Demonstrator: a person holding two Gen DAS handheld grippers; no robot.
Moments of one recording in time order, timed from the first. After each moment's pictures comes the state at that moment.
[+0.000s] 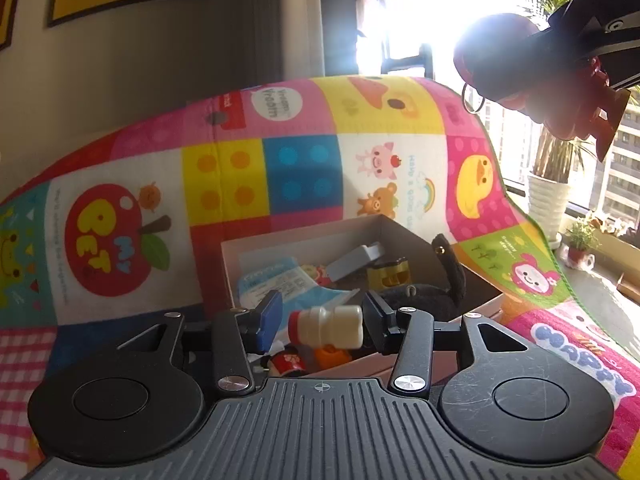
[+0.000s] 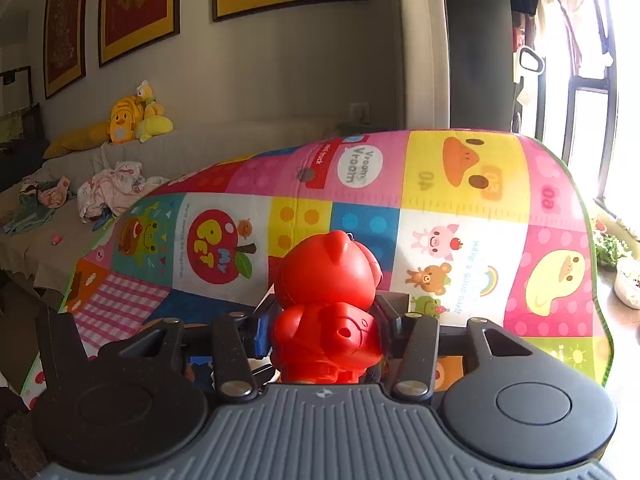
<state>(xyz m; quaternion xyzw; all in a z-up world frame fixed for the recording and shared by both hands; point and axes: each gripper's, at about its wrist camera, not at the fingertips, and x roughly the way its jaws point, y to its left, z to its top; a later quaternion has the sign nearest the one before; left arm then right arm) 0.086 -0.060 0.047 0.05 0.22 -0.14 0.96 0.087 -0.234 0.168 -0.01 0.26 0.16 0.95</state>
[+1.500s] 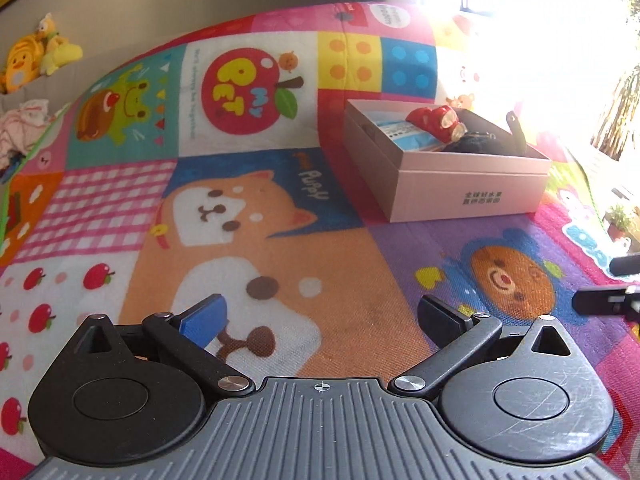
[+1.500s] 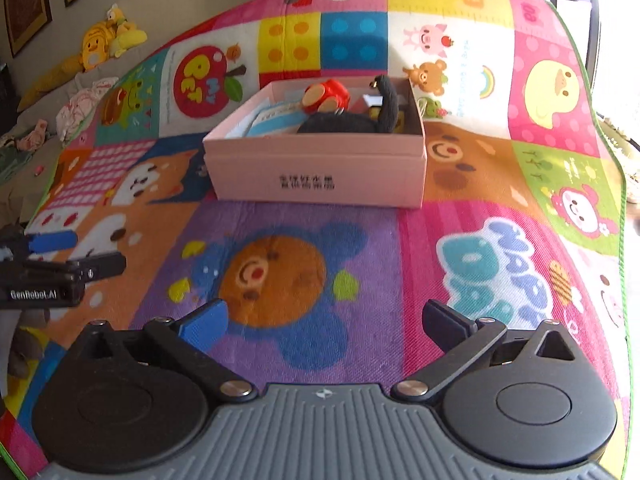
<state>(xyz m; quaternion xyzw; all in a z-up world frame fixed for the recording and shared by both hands) -0.029 0.033 0.009 0.00 0.33 -0.04 0.94 -0.024 -0.223 0.002 0.00 0.38 0.12 0.92</state>
